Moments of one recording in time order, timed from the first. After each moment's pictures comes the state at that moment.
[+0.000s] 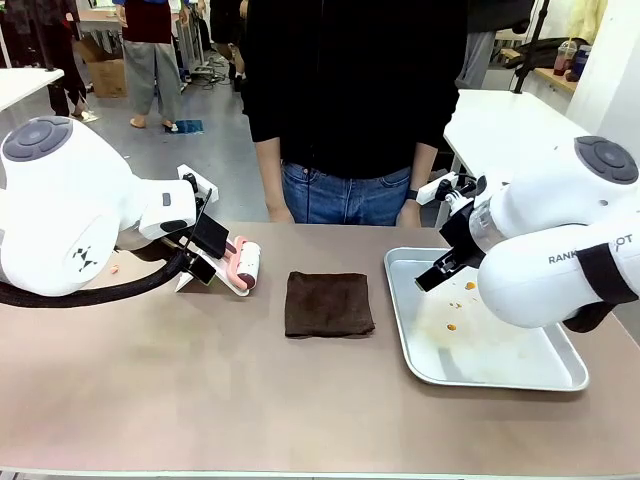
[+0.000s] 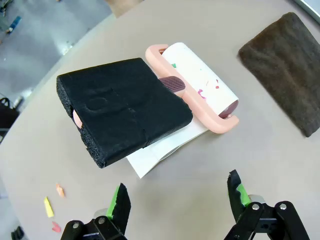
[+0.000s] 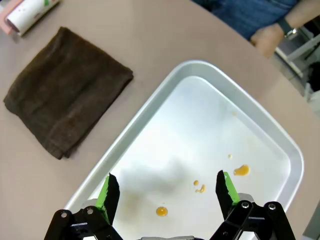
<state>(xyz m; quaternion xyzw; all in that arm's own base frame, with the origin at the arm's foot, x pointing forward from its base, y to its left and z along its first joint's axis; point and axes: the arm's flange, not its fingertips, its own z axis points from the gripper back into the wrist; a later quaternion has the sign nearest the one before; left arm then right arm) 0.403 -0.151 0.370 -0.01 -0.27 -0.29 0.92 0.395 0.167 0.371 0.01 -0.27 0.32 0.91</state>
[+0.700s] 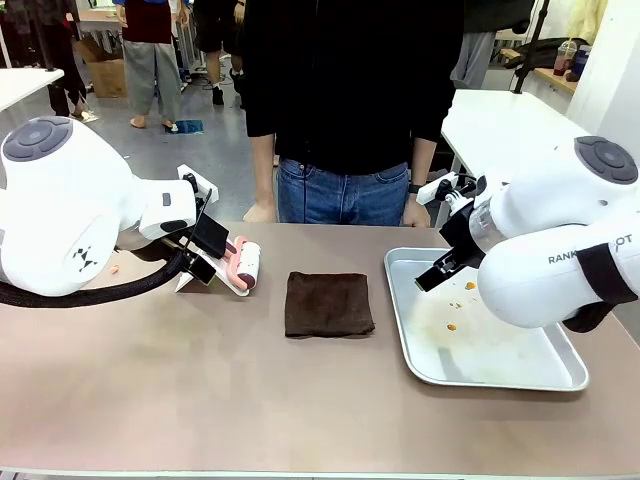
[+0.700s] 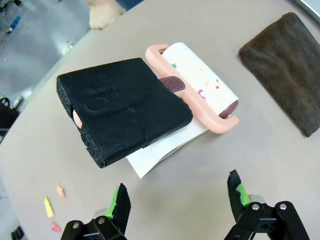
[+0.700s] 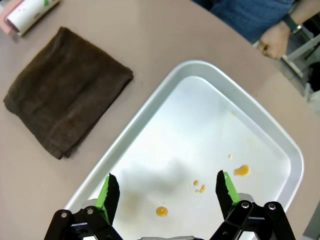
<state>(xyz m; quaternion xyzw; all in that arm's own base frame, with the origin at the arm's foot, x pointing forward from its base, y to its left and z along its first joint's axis) 0.403 -0.151 0.370 -0.01 -0.27 -0.29 0.92 0.395 0.167 0.370 0.01 -0.27 0.32 0.91</state>
